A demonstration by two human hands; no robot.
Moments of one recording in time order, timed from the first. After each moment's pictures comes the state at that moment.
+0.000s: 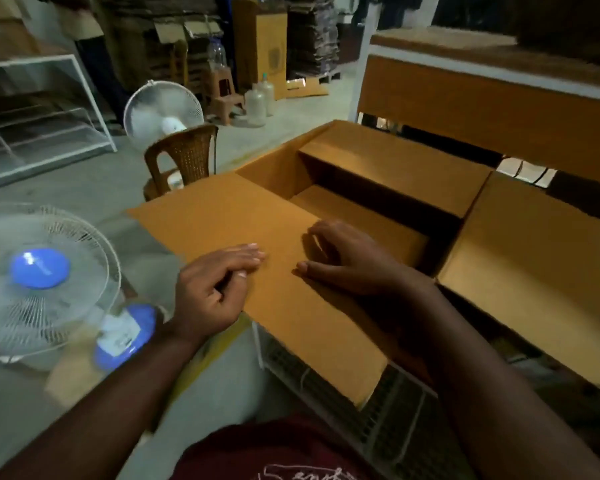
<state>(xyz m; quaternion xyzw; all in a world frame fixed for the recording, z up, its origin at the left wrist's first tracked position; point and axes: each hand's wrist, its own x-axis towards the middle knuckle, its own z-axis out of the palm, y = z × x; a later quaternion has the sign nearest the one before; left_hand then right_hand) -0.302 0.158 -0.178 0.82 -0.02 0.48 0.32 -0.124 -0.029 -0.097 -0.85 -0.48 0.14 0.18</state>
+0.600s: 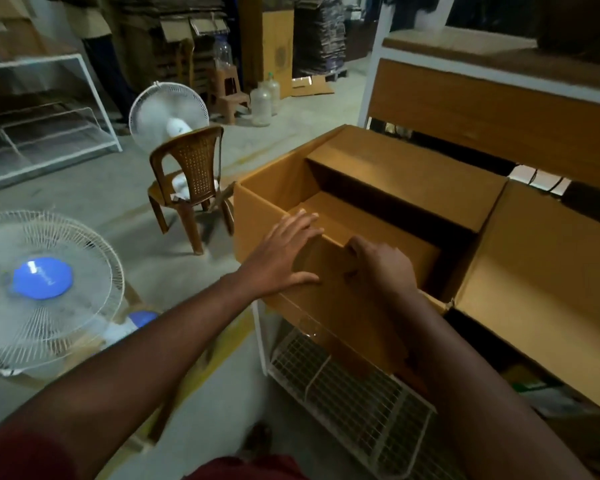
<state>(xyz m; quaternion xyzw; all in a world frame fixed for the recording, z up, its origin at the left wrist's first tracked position) -0.170 0.203 -0.201 0.98 -0.01 0.16 0.13 -0.089 -0.012 -0.140 -0.92 -0.39 -0.01 0.10</state>
